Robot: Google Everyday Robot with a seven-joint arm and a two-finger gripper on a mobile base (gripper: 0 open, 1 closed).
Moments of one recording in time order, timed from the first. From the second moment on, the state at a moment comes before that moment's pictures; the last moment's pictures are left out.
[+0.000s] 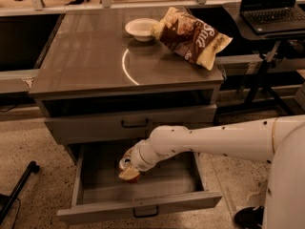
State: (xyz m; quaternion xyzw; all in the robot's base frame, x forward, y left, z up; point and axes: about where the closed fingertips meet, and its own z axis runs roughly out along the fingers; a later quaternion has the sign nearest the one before) arm 0.510 0.098 0.525 -0.62 0.71 0.21 0.26
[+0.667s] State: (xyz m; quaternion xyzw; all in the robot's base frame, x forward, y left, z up) arm 0.504 0.098 0.623 -0.66 0.66 0.20 0.28
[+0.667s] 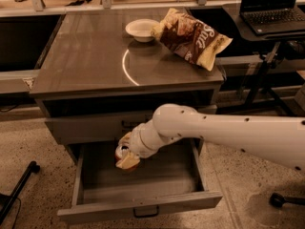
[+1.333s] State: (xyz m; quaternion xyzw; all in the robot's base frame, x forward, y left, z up) arm 0.503 0.099 0.717 -0.69 0.61 0.23 0.30
